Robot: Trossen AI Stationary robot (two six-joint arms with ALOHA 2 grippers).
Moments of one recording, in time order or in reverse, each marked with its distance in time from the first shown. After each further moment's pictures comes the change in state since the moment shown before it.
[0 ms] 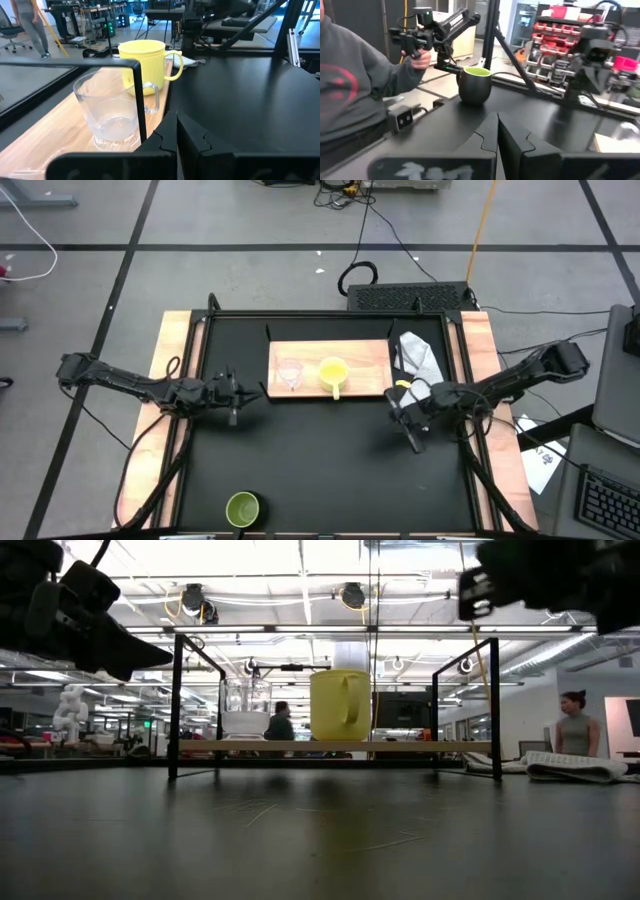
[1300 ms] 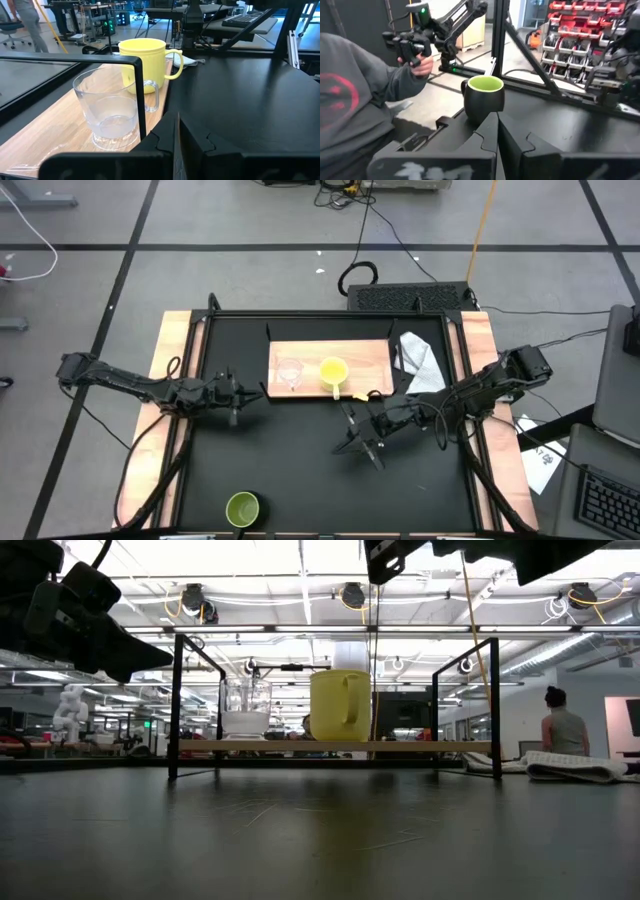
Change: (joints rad) left arm 0.000 0.000 0.001 -0.005 0.000 -0.023; right arm 0.056 0.415 0.494 -0.164 0.002 0.076
